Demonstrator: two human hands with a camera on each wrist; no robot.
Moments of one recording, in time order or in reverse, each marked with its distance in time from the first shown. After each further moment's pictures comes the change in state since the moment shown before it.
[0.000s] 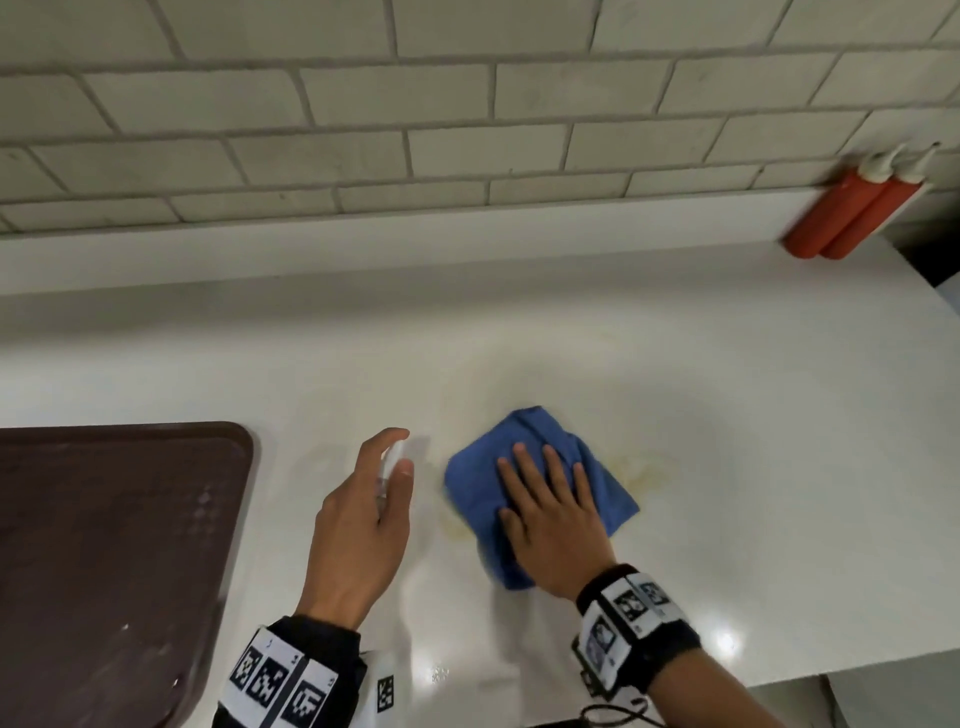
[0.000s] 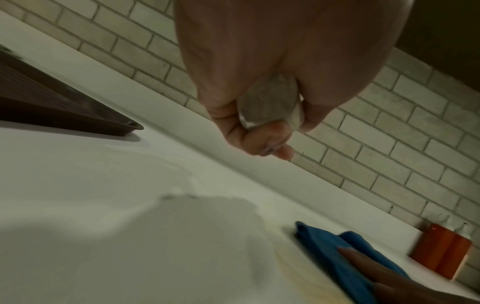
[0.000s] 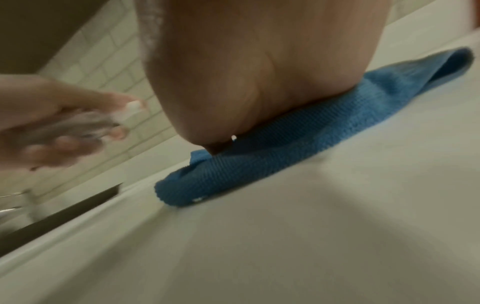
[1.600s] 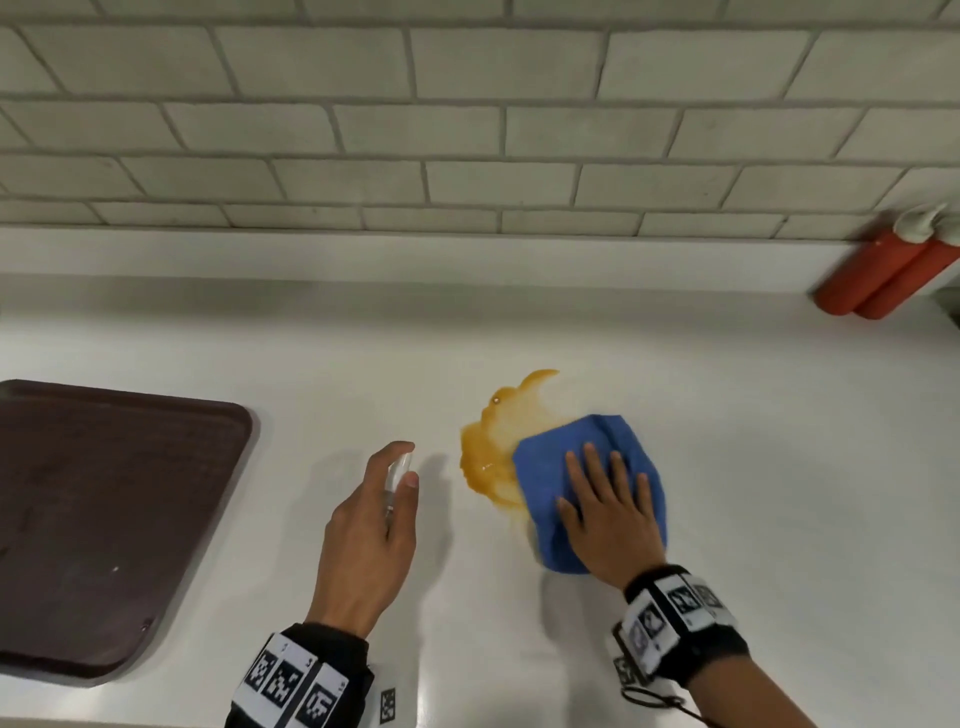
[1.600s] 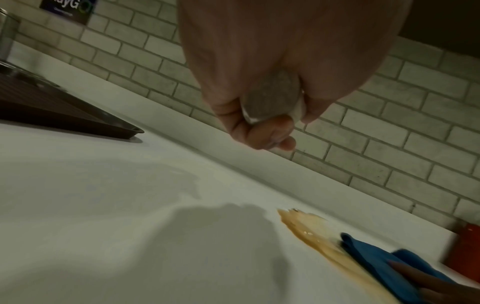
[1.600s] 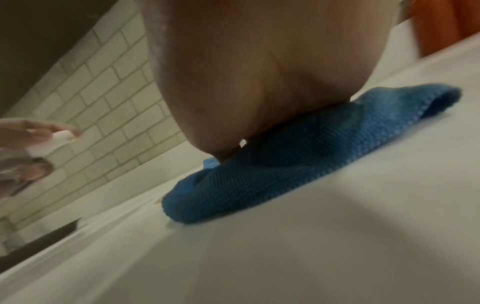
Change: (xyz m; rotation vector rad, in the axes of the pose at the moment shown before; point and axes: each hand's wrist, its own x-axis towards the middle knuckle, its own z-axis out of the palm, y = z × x) left_hand -0.028 0.037 0.053 0.045 0.174 0.033; right_hand 0.010 0.112 -0.031 -0.010 -0.065 0.076
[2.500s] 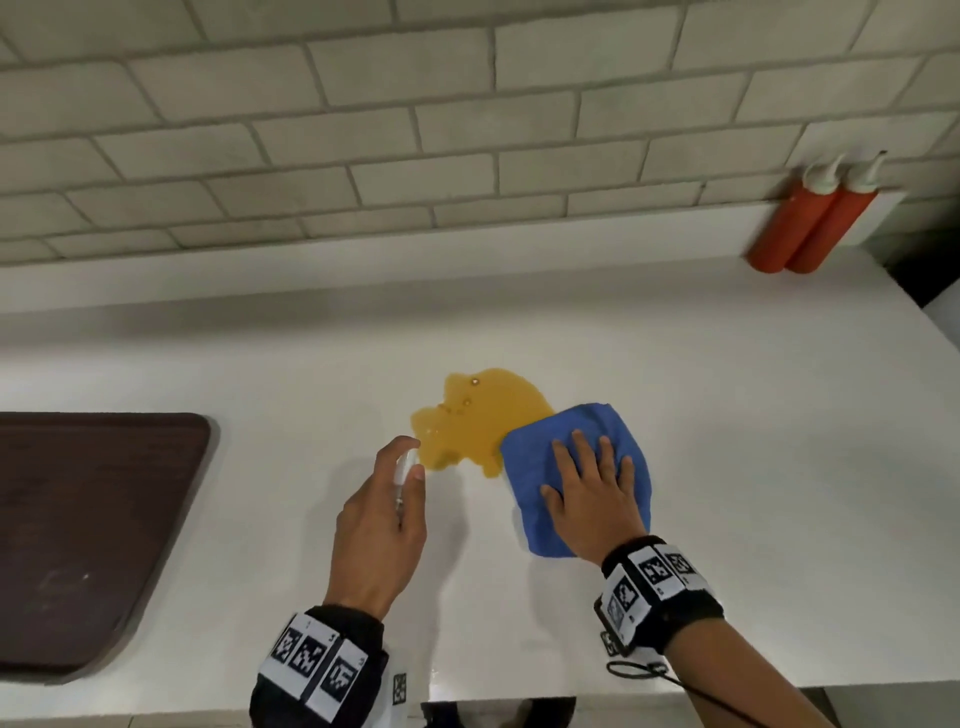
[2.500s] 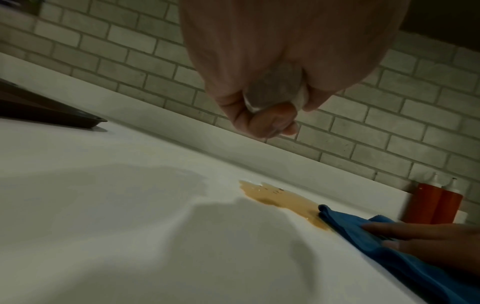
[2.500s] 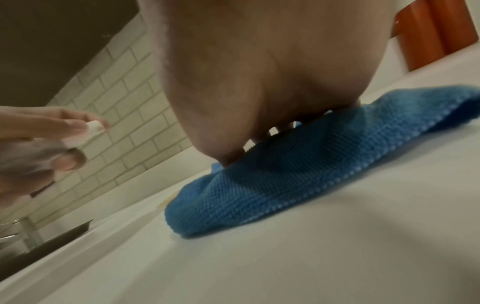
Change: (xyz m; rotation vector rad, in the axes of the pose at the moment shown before) left_hand -0.027 0.048 0.051 0.102 -0.019 0.030; right_hand -0.026 0.044 0.008 0.060 0.116 0.019
